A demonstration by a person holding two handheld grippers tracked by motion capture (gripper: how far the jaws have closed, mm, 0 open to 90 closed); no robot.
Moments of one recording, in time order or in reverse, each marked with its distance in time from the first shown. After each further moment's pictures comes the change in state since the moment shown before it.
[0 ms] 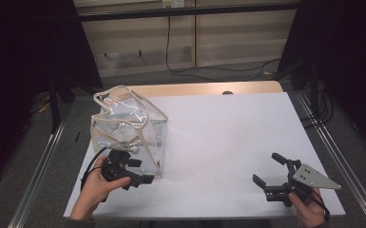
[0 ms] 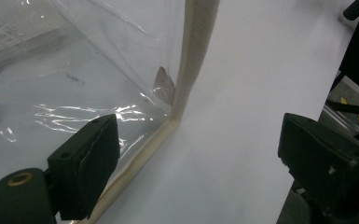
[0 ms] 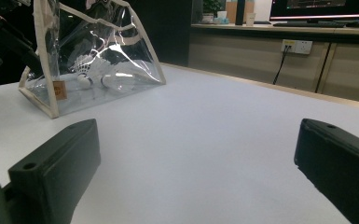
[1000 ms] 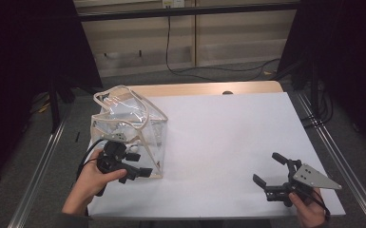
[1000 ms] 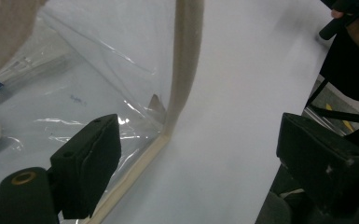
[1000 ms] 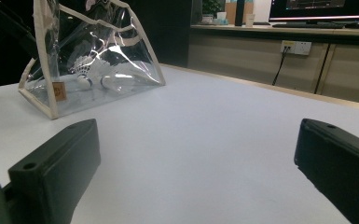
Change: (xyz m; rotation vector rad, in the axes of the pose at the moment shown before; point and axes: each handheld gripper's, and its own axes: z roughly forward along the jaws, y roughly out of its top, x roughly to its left) left arm -0.001 0.020 -0.020 -0.007 -0.025 -0.010; right arm 0.000 0.001 -0.001 -0.002 -0.002 0.004
